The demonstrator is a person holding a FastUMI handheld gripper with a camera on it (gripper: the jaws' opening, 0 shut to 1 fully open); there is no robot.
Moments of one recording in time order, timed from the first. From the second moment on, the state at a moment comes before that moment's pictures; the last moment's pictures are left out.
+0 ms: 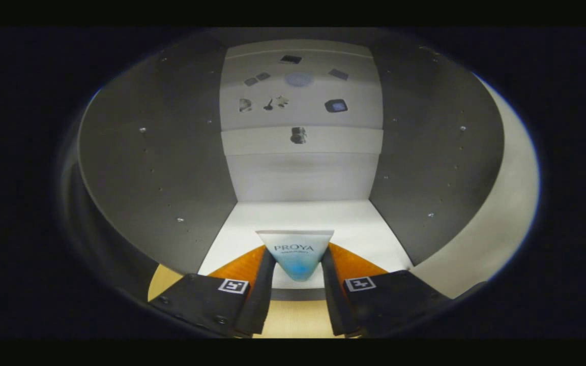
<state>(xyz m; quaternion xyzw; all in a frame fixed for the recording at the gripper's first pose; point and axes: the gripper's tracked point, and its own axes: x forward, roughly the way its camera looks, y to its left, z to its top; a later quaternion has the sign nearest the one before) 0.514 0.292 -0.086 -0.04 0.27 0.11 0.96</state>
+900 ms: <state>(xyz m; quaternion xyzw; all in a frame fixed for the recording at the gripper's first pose) 0.532 0.292 -0.099 -0.04 0.27 0.10 0.96</state>
